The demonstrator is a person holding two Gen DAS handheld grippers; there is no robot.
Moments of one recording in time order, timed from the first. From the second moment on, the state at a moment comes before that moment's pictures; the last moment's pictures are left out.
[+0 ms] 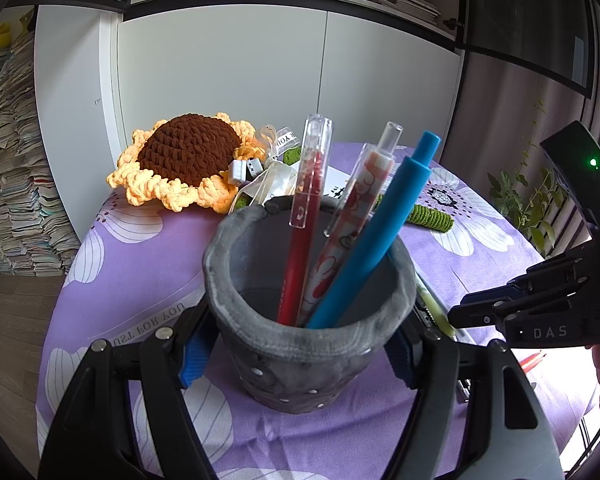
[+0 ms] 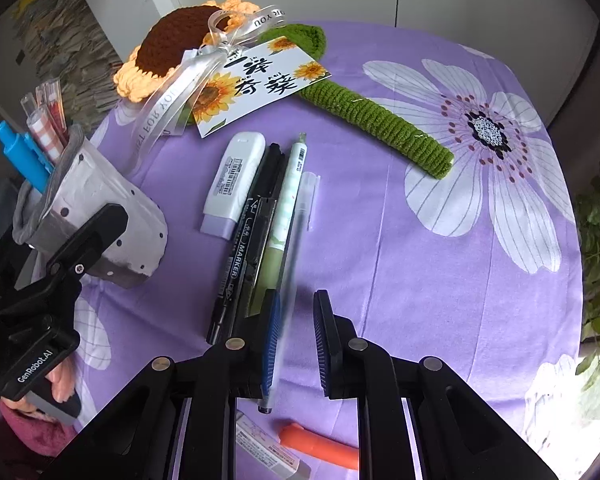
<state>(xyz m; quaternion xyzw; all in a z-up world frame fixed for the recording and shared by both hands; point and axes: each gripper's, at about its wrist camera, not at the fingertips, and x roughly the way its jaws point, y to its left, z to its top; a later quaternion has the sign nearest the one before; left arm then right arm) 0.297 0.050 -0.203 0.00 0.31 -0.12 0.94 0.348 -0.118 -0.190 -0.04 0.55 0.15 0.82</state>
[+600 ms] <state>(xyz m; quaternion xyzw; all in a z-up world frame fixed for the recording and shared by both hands) 0.297 0.049 -0.203 0.00 0.31 -0.12 0.94 0.356 -0.121 -0.183 -0.08 0.55 0.10 0.83</state>
